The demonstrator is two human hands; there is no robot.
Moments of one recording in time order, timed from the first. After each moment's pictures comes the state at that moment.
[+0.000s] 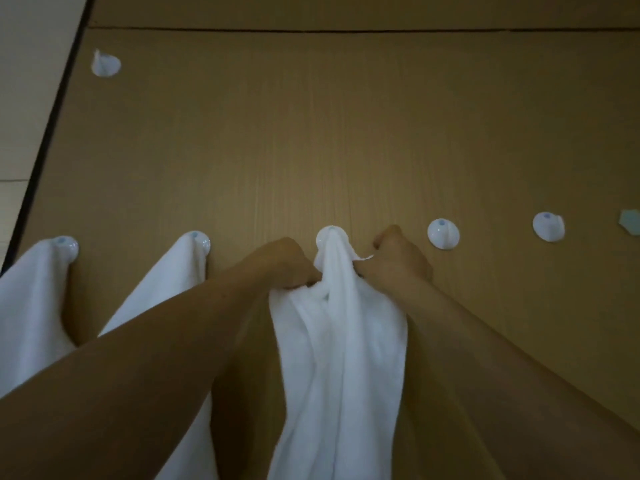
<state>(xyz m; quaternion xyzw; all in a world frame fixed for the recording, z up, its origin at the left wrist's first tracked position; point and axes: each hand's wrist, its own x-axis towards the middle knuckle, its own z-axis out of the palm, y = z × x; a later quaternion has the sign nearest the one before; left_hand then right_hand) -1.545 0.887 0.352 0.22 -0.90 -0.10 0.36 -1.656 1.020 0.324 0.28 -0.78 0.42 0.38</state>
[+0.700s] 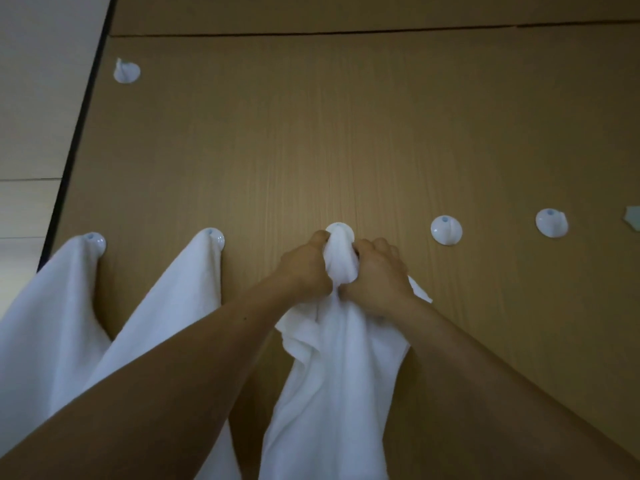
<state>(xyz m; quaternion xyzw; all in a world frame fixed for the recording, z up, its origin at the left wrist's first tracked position) -1.548 0.902 0.325 0.10 -0.90 -0.08 0.41 -1.658 0.990 0.303 0.40 -0.74 0.36 0.41</state>
